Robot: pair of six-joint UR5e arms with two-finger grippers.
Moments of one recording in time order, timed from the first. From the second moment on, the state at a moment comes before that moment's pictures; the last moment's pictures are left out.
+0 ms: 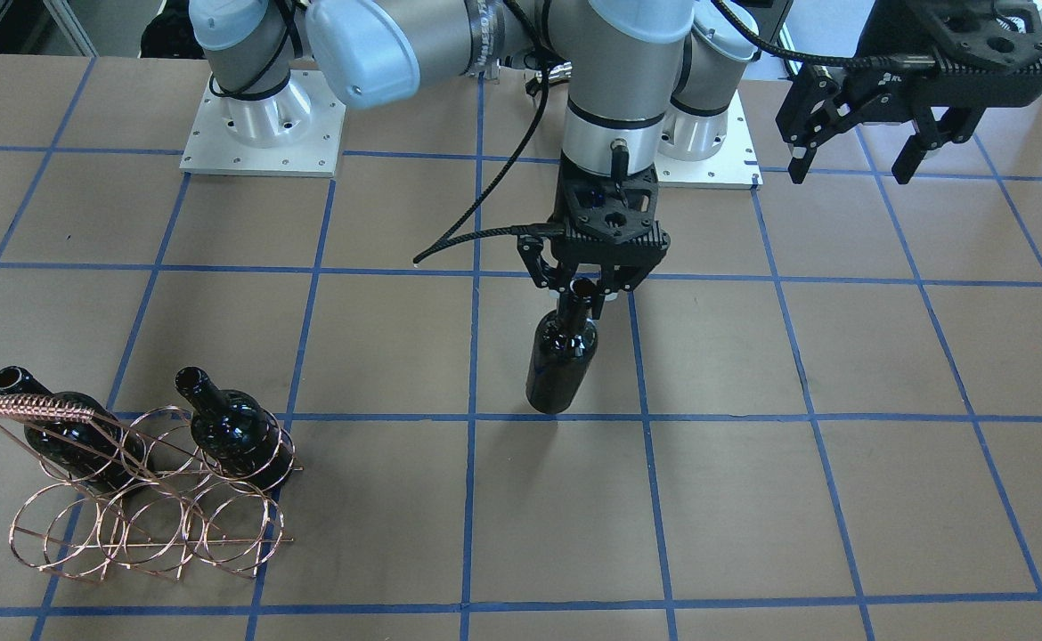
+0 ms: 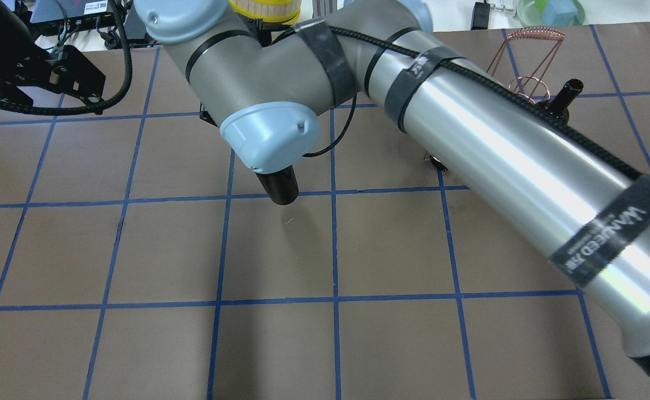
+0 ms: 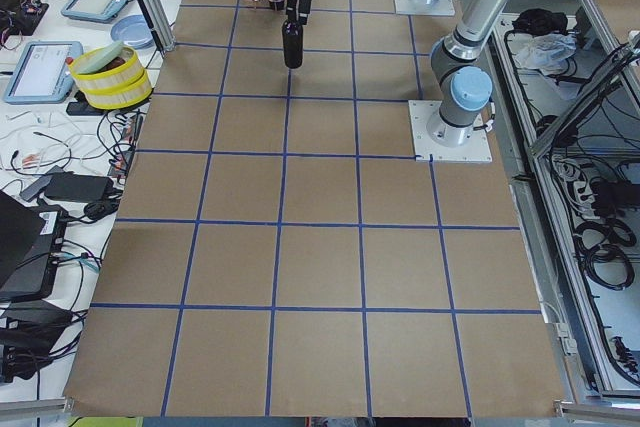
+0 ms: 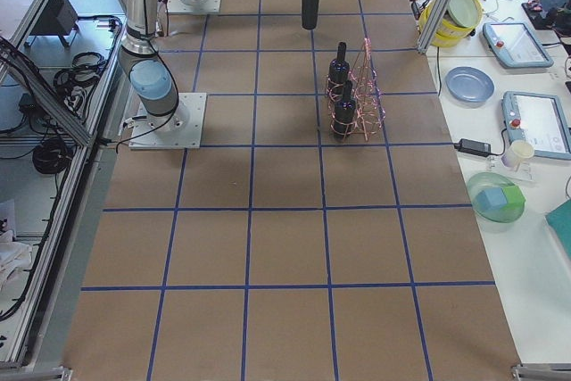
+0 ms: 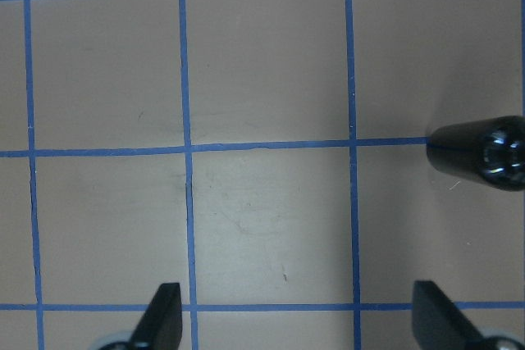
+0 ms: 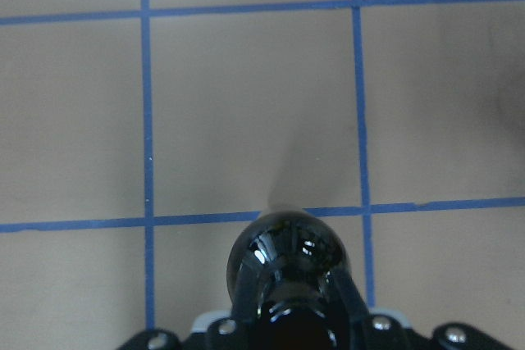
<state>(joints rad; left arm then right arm) -1.42 -1.46 -1.50 -1.61 1.62 0.18 2.13 -1.19 1.25 -1.83 -1.70 0.59</state>
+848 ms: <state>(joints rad) -1.42 -1.46 -1.50 -1.61 1.62 0.18 1.73 -1.47 1.27 -1.47 -1.63 0.18</state>
